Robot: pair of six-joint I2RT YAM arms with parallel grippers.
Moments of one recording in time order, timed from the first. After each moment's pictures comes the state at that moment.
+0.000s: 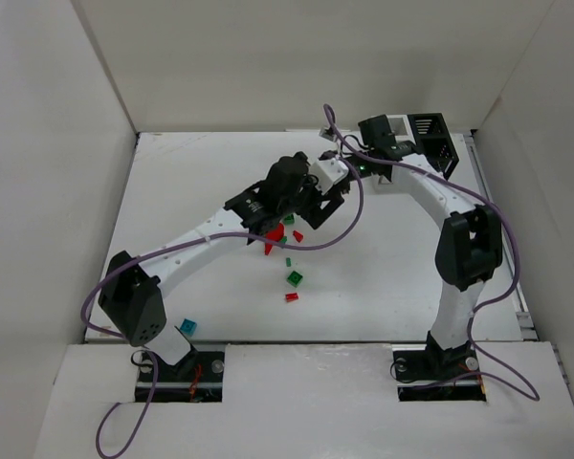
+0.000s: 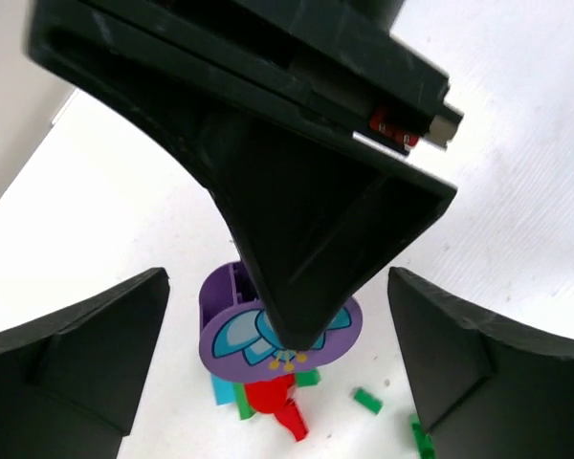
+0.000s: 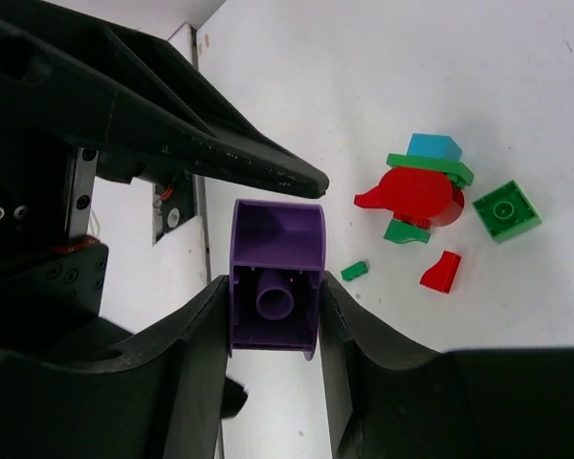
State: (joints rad) left arm -0.80 1.54 1.32 -0.26 -0.05 0.27; right arm 0.35 1.92 1.69 -0.64 -1.15 -0.14
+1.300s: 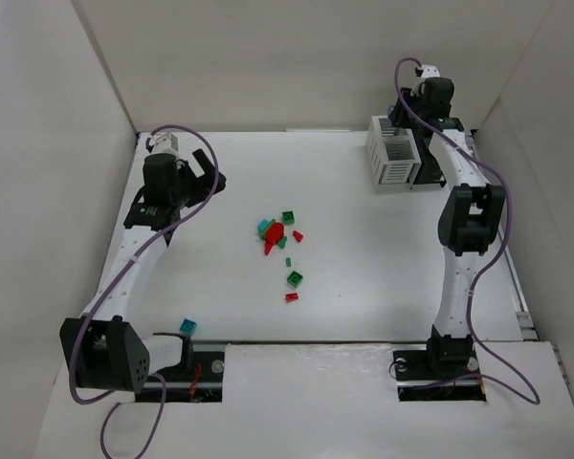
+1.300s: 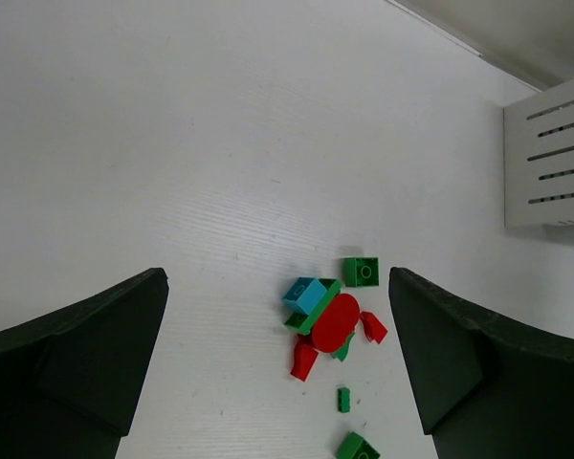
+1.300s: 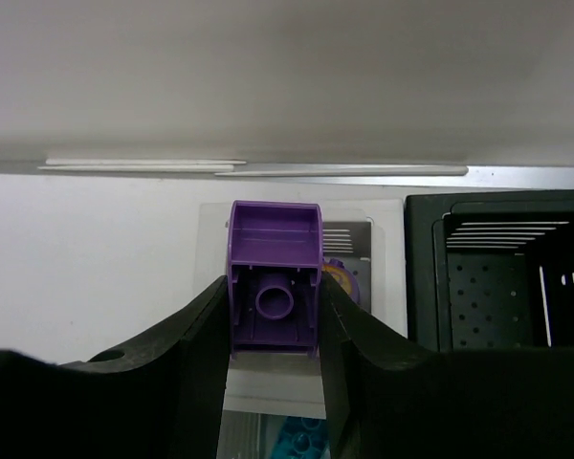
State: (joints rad) left arm -0.10 1.21 1.03 -0.30 0.07 -0.53; right arm 0.00 2.28 2.15 -0.28 -0.17 0.12
